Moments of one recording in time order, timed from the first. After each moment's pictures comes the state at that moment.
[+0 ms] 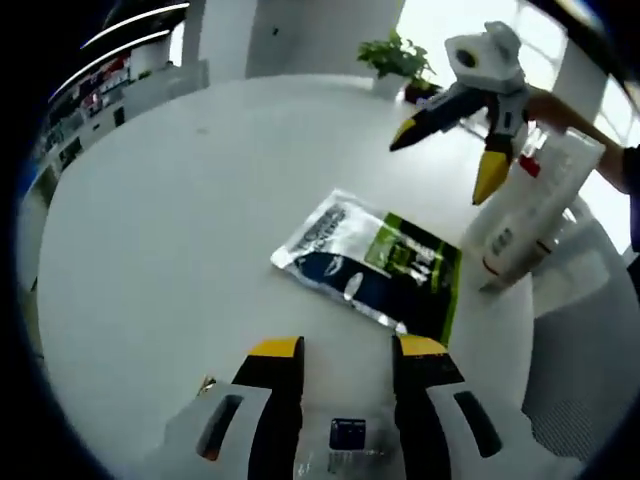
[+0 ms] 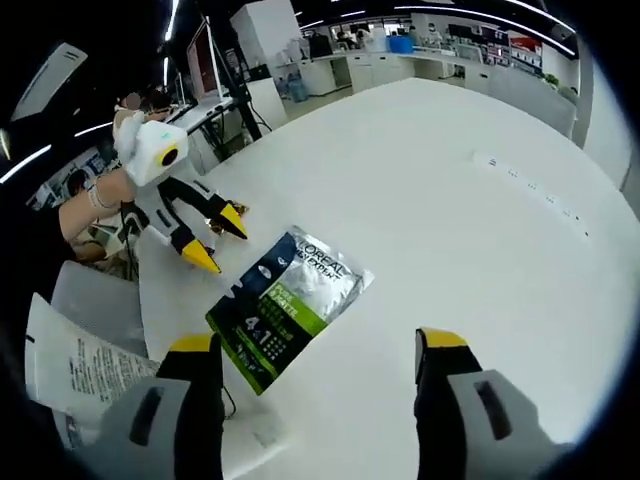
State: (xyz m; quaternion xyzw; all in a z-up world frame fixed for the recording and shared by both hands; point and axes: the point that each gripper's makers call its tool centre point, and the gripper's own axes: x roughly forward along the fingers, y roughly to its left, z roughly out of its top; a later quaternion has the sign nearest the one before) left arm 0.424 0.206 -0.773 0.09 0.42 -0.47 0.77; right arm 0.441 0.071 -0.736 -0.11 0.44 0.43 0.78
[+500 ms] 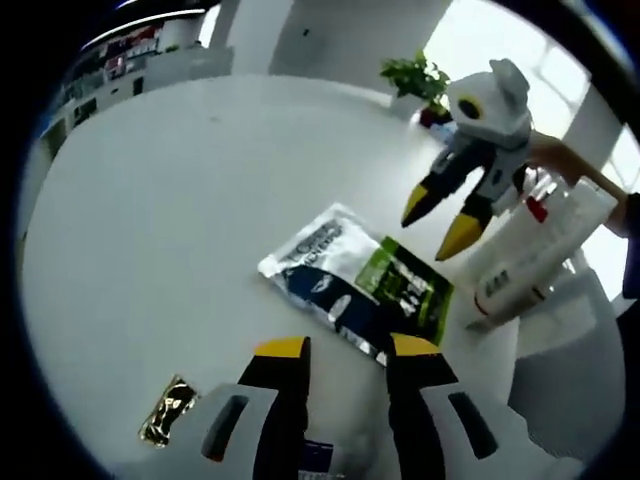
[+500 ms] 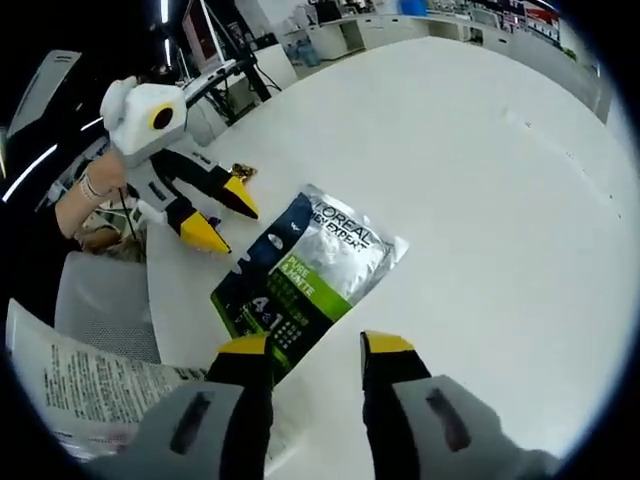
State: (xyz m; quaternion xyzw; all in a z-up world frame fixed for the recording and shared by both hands) left arm 0.427 0.188 -0.768 0.01 0.43 -0.45 0.78; right arm 0.424 0.082 -0.766 -0.11 0.50 0.46 0.72
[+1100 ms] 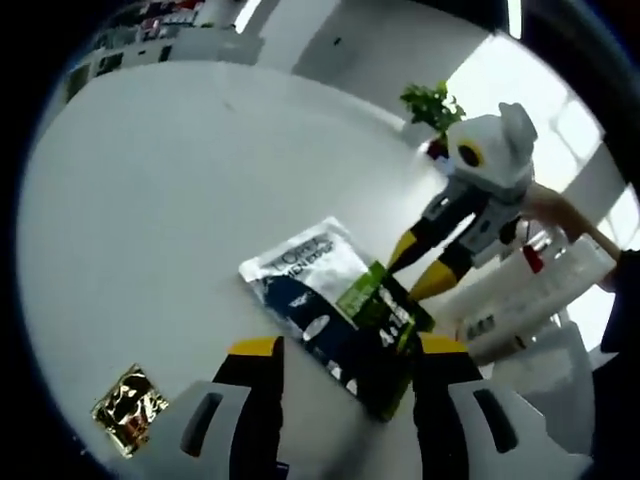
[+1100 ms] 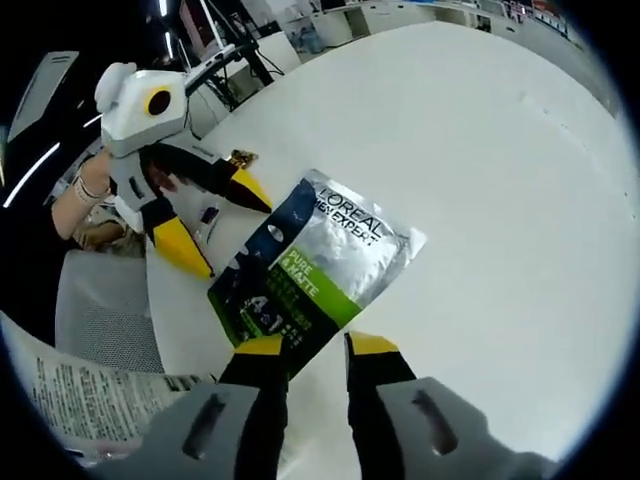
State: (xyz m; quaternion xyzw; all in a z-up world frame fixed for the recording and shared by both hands) left arm 0.431 0.172 -0.762 -0.11 0.45 -0.42 0.78; right arm 0.422 0.088 -0.778 -0.10 0.52 0.47 0.70
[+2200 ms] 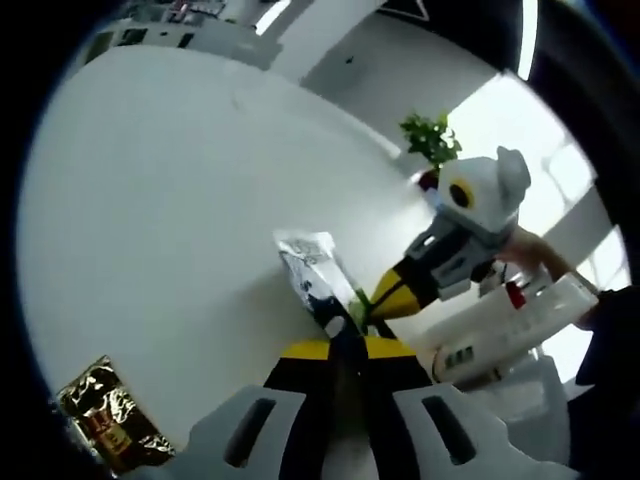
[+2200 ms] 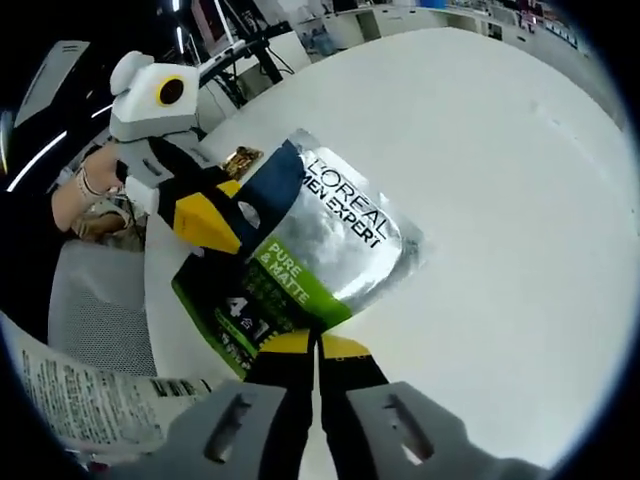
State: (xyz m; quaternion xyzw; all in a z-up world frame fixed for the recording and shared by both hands) left arm 0.433 0.149 -0.759 -0.17 0.44 -0.44 0.77; right arm 0.425 0.096 -0.788 -0.13 0.51 0.49 0.70
